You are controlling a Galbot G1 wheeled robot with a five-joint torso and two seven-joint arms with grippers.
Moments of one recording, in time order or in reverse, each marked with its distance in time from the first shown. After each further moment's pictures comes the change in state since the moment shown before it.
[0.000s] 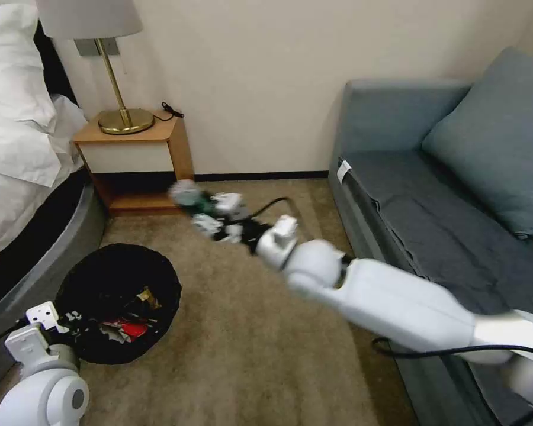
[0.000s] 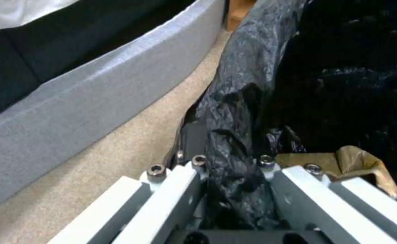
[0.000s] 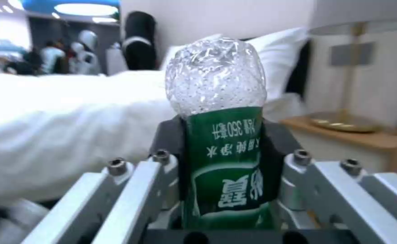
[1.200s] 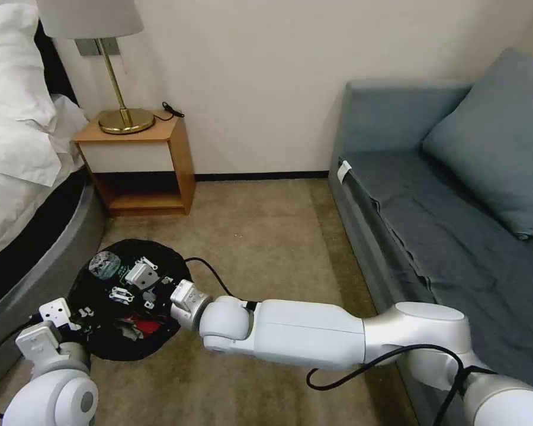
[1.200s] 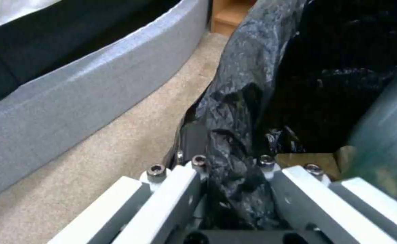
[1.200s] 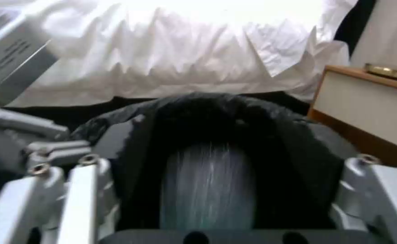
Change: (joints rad) left arm 0.011 -0.017 0.029 -0.036 0.004 0.001 0.013; right arm 0.002 0.229 -0.256 -0.329 -0.150 0.047 0.034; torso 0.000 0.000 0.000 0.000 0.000
